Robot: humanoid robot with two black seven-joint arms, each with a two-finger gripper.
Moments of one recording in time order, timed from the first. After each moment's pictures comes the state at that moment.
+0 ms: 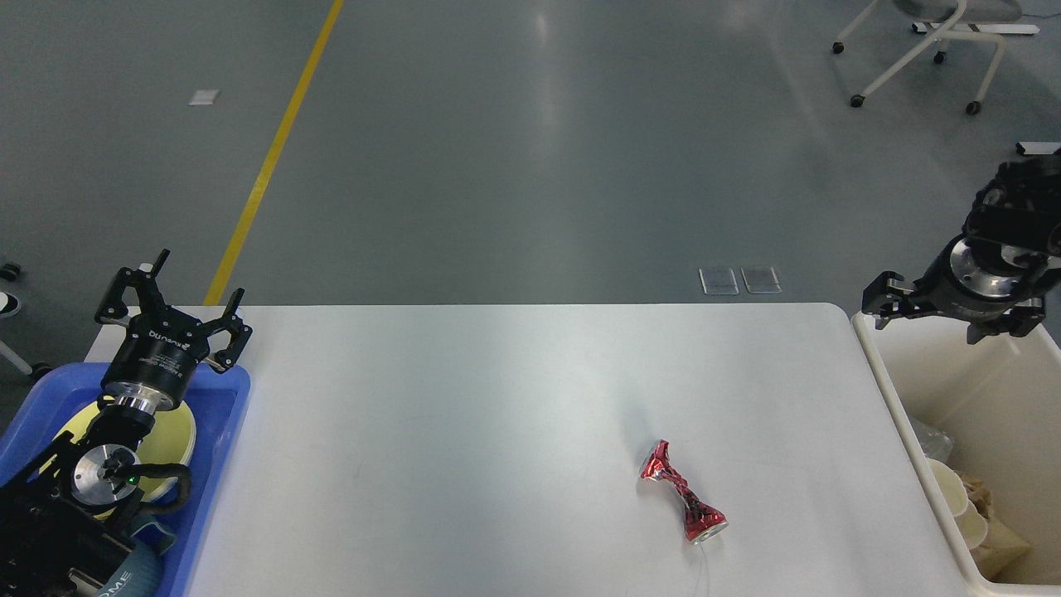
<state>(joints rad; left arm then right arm) -0.49 0.31 -1.16 -0.46 0.12 -0.67 -0.29 1.79 -0.48 -1.11 0.94 -0.25 0.78 -0.30</state>
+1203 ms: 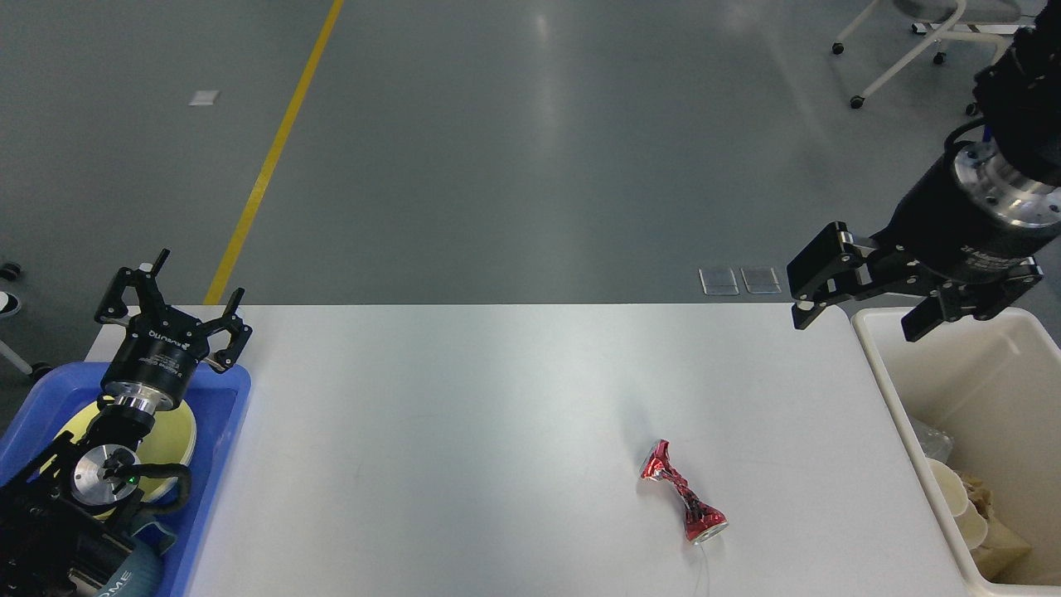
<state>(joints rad) -0.49 0.31 -1.16 -0.46 0.12 -0.67 -0.29 2.45 -0.49 -1.24 1.58 0.02 0.82 -0.29</state>
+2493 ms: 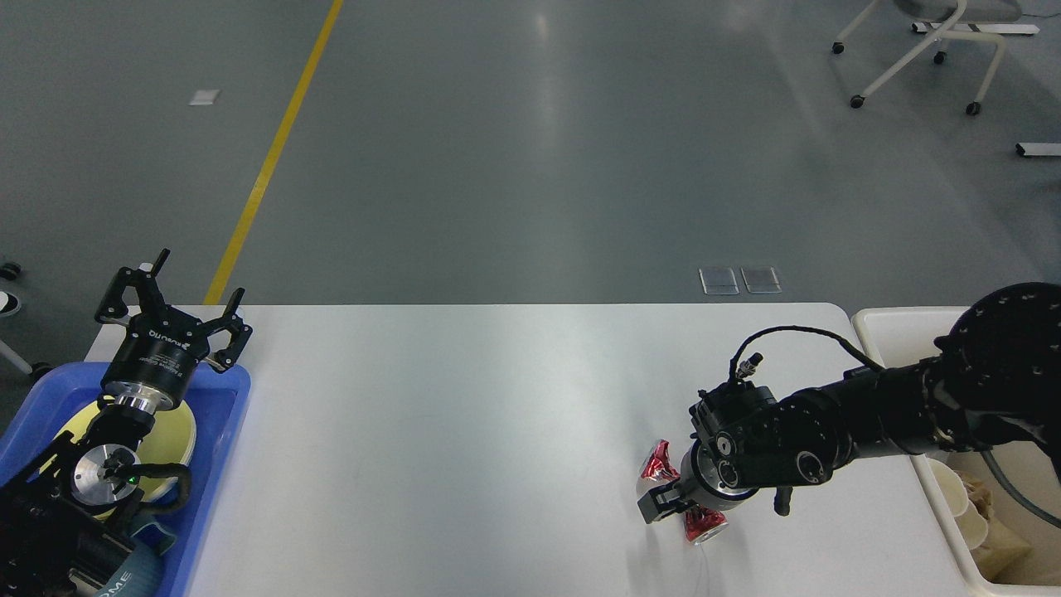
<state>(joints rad) -0.49 0.31 -1.16 -0.46 0.12 -0.67 -0.29 1.28 -0.11 -0.83 1.13 -0.67 0.26 -0.30</state>
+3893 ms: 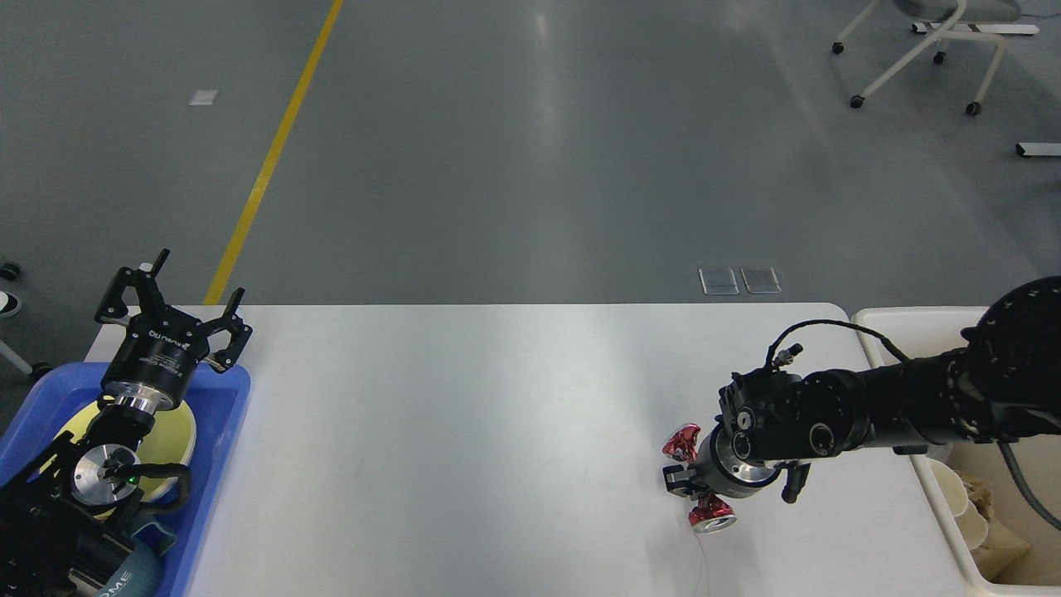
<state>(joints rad) -0.49 0.31 -1.16 -0.46 0.12 -0.67 -0.29 1.33 -0.18 -0.84 1.15 -0.44 0.24 -0.29</state>
